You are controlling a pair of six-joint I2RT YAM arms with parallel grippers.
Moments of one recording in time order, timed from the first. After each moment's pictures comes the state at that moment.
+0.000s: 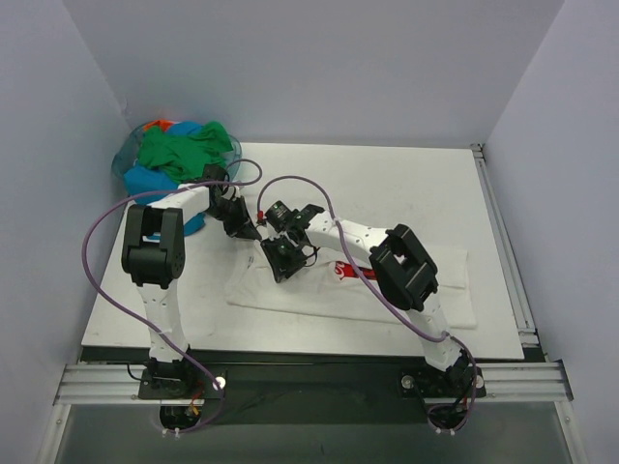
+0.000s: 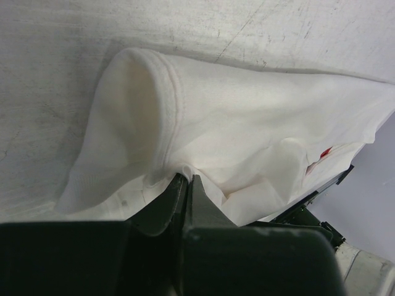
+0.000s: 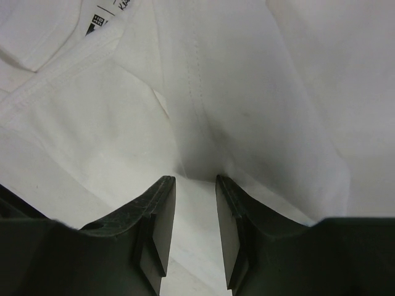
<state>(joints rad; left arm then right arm) -0.14 2.09 1.47 -0.66 0.56 -0.48 0.85 2.19 1.68 -0.72 -0.20 0.29</state>
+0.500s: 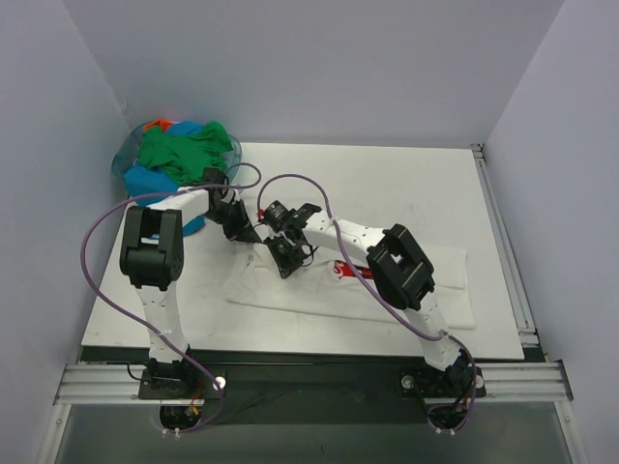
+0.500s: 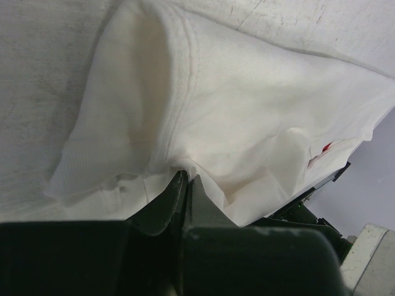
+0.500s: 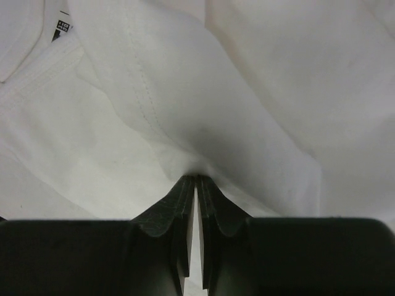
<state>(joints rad) -0.14 2.07 1.43 -0.64 0.56 -0.49 0.86 2.22 1.73 -0.75 -0.12 0.31</state>
